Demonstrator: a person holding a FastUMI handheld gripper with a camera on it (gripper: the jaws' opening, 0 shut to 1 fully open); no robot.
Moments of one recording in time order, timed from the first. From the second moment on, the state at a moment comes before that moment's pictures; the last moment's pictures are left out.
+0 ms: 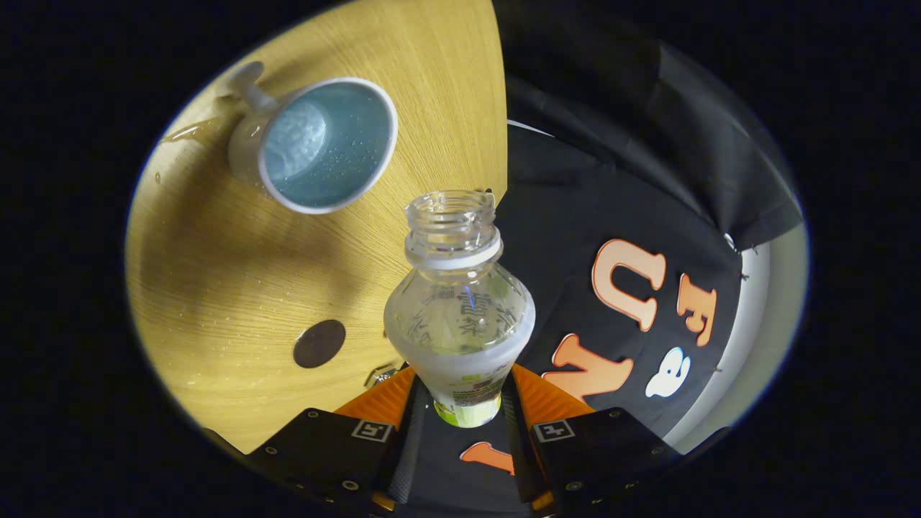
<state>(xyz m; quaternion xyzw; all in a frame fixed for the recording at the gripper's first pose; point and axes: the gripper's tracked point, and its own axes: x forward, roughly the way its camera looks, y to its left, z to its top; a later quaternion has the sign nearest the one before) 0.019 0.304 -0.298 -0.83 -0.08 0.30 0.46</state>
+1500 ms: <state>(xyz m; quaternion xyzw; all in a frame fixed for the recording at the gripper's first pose) 0.115 0.220 -0.353 -0.20 0.37 0.24 0.87</state>
